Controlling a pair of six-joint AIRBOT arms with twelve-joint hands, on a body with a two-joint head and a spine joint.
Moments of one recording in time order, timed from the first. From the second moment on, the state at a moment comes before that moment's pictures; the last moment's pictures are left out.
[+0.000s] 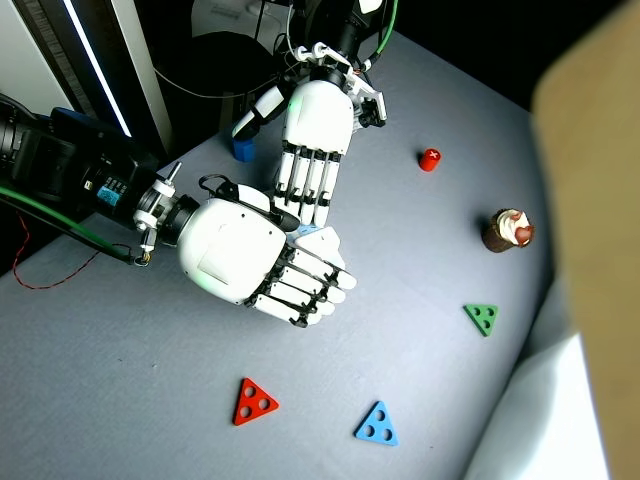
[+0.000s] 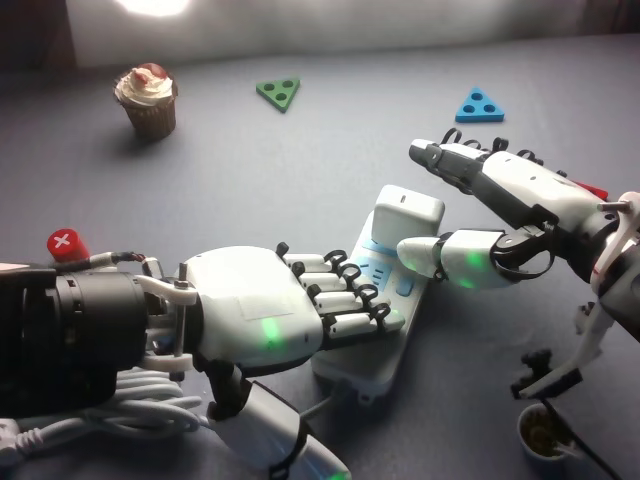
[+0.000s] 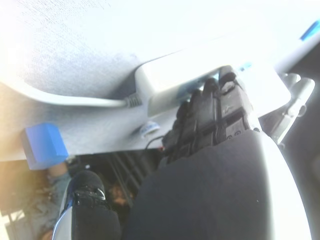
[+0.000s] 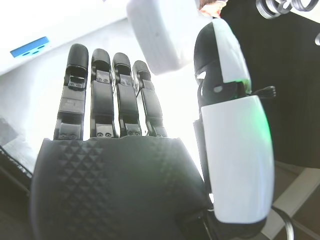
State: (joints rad) left arm 0.70 -1.07 0.97 1.07 -0.22 0.18; right arm -0.42 -1.20 0.96 0.97 0.80 -1.08
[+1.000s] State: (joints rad) left arm 0.70 -1.07 0.97 1.09 -0.23 0.18; right arm -0.43 -1.21 0.98 0.92 0.84 -1.02
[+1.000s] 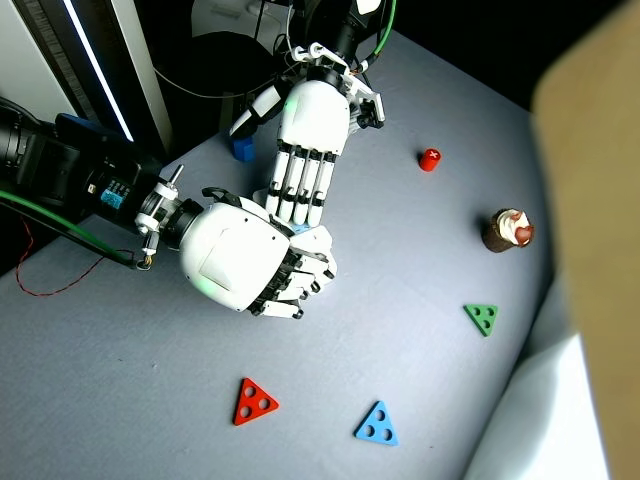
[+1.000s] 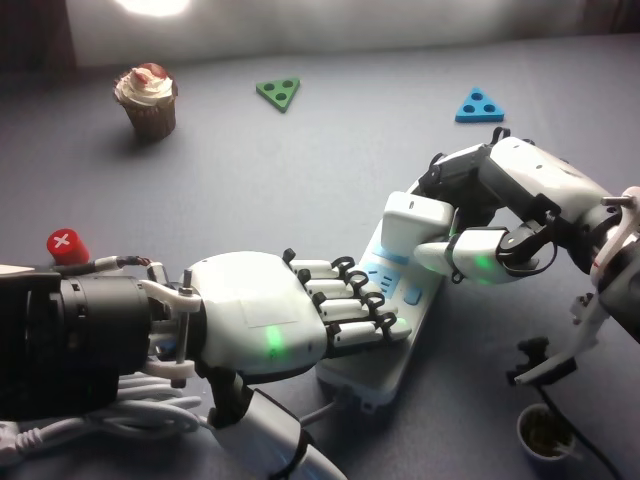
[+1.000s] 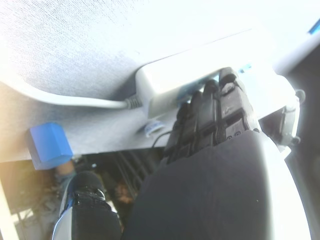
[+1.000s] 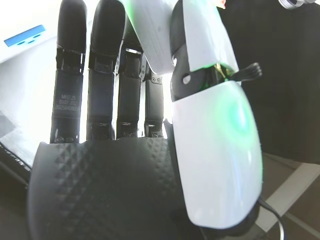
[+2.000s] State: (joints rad) left arm 0.70 -1.08 0.97 1.09 -0.22 0.19; right arm -0.39 -1.15 0.95 0.82 0.99 -0.91
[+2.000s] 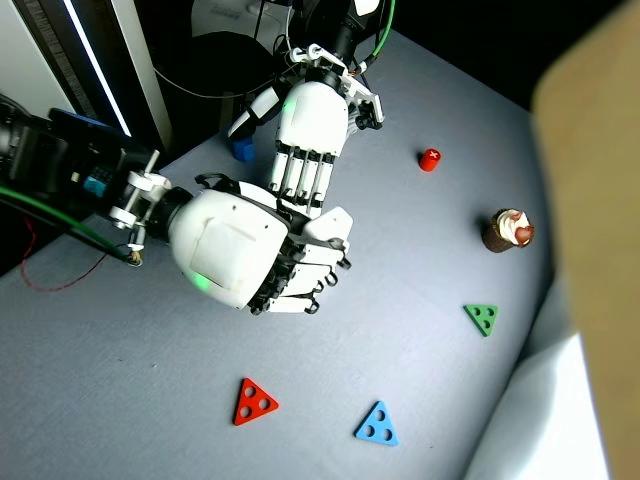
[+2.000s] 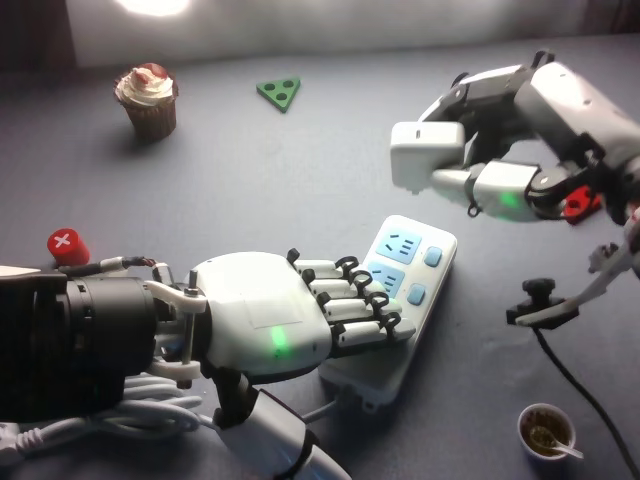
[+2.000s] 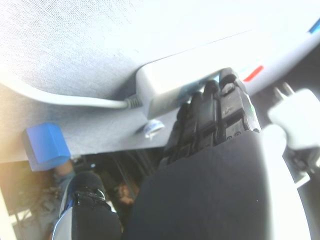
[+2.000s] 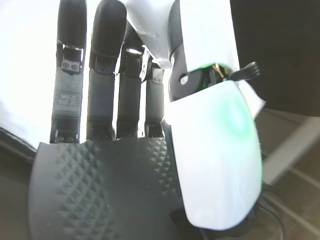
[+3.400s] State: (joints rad) left arm 0.69 -1.08 0.97 1.10 -0.22 0.18; right arm -0.67 -1.03 0.95 0.15 0.96 -1.49
